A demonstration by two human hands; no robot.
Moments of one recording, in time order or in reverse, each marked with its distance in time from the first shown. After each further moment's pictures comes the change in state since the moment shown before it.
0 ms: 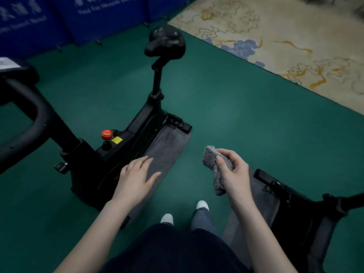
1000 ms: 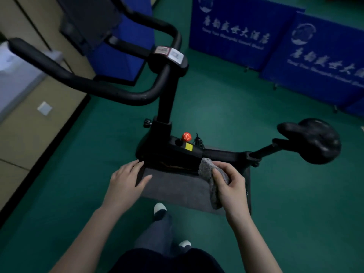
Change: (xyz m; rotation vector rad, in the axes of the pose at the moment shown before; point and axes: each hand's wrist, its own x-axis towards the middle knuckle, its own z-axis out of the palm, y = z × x) left_hand -0.002 0.079 0.000 -0.320 0.470 -1.153; right_hand 0.200 -0.074 0.116 -0.087 -1.197 -0.362
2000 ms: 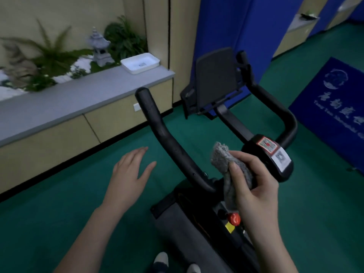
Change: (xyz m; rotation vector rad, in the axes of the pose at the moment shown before) left_hand 0.080 -0.061 -0.117 -0.303 0.574 -0.476; right_hand 0.169 -0.172 0.154 0.072 -0.561 -0.557
